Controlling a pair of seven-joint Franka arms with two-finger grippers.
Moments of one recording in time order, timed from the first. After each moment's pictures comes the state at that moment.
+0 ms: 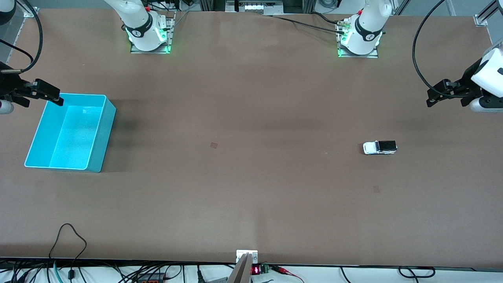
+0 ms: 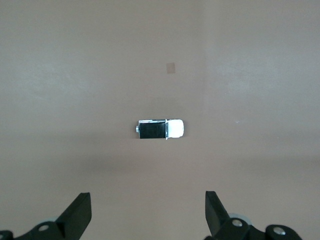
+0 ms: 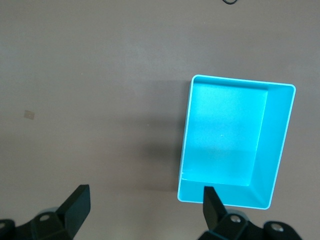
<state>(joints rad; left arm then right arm) 0.07 -0.05 -0.05 -1.73 0.02 1.69 -0.01 -0.03 0.05 -0.02 -1.60 0.00 1.62 -0.10</state>
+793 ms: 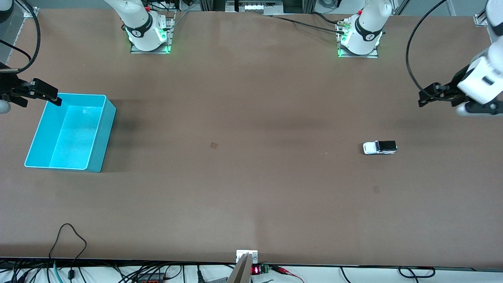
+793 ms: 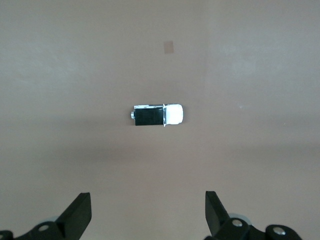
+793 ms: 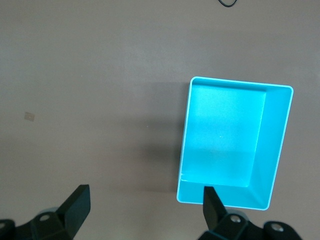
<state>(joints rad) 0.06 -0.02 -0.05 -1.80 0.01 1.70 -0.01 -0.03 0.05 -0.02 -1.59 0.01 1.62 -0.10</state>
